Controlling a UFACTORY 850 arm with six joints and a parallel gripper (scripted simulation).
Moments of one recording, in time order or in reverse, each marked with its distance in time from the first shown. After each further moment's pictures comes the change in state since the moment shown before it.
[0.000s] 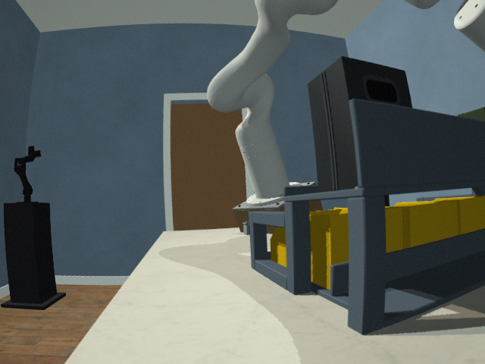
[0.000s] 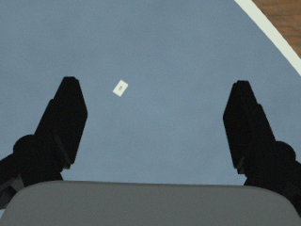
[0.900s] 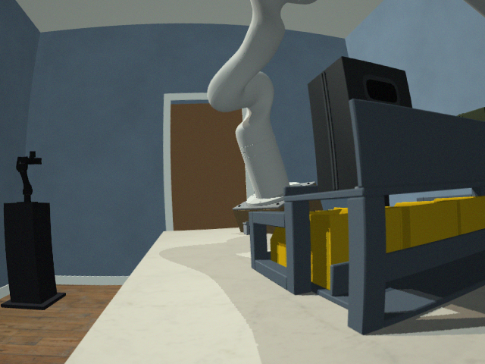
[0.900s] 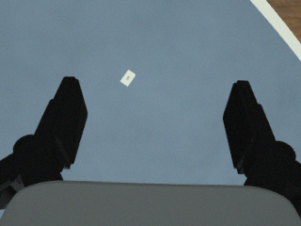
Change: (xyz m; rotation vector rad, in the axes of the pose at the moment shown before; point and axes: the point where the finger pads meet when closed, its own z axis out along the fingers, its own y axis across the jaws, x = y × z) arm -0.062 -0.054 -0.046 0.004 -0.001 -0.001
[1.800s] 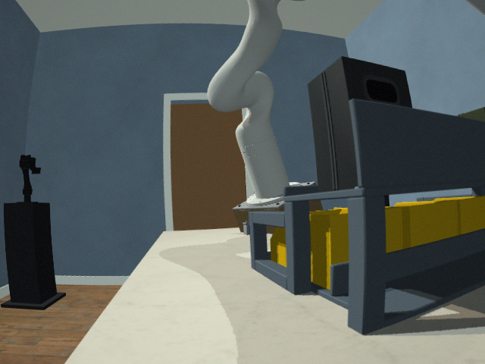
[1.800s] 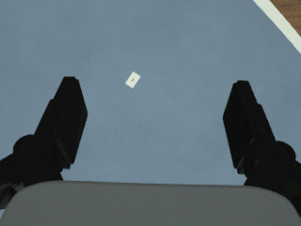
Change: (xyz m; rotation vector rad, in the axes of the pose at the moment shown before) arm -0.014 -0.006 -0.017 0.001 0.018 0.029
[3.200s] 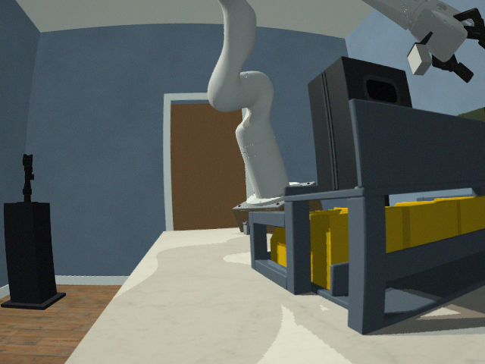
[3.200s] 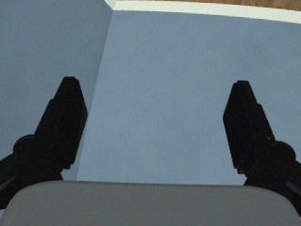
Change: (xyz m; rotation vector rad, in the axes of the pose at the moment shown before) arm 0.008 0.115 -0.132 0.128 0.402 0.663
